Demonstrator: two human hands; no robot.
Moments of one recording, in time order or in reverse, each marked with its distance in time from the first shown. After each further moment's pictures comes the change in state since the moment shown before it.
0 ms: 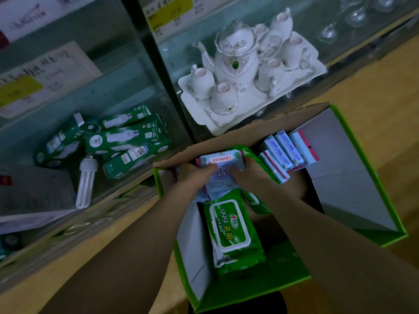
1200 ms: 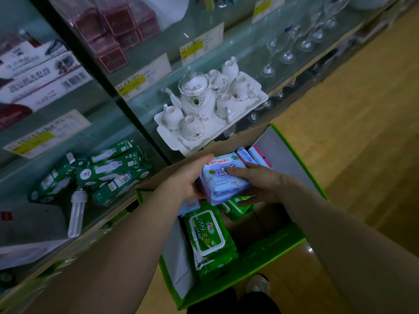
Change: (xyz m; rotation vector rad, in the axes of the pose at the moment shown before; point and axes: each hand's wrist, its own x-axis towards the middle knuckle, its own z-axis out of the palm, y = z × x) left_hand -0.099 0.072 0.010 -0.359 -0.520 -0.093; right_hand -0.090 0.024 -0.099 0.619 -0.244 0.020
